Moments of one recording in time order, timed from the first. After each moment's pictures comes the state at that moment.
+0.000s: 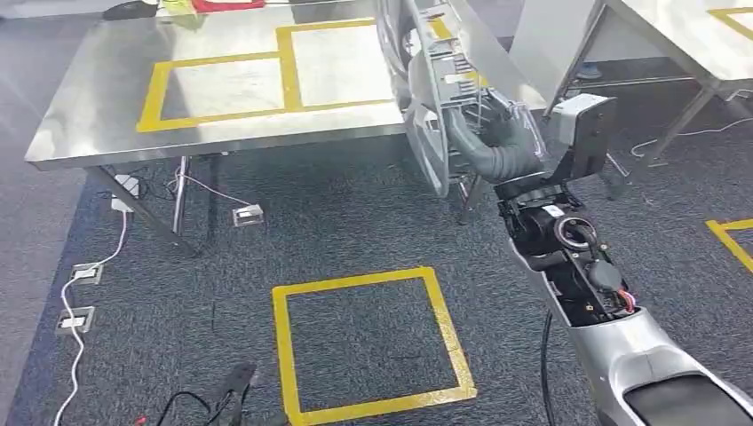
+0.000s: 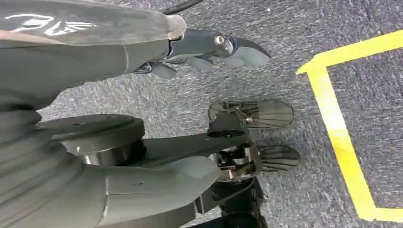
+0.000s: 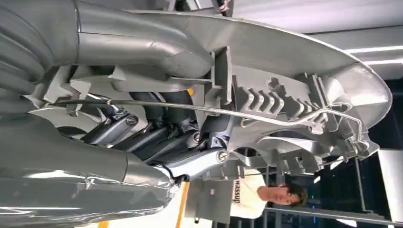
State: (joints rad) left arm -0.20 0.02 -0.98 -0.21 0.78 0.26 -0.08; right arm -0.67 0.05 0.52 -1.10 -0.42 -0.06 -0.58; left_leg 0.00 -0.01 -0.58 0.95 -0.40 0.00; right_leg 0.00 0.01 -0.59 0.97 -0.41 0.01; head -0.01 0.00
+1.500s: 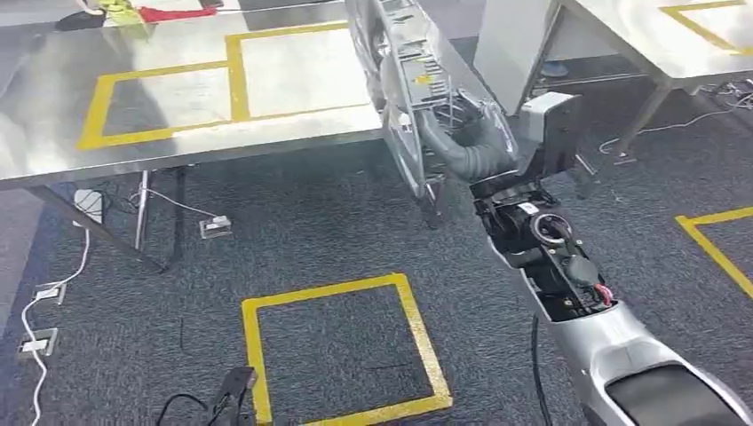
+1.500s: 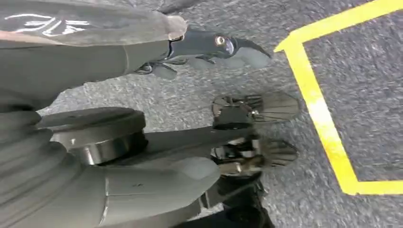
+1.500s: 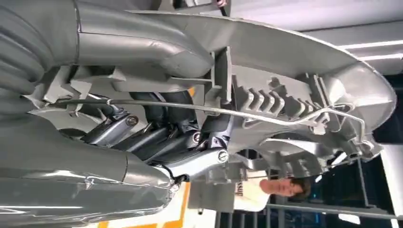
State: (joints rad) left arm -0.21 0.02 -0.99 -0.21 0.78 0.25 -0.07; right arm -0.66 0.07 0.52 -1.10 -0.42 -0.05 -0.57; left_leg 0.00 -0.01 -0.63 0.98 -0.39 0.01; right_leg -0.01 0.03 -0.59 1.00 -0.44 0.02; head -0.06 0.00
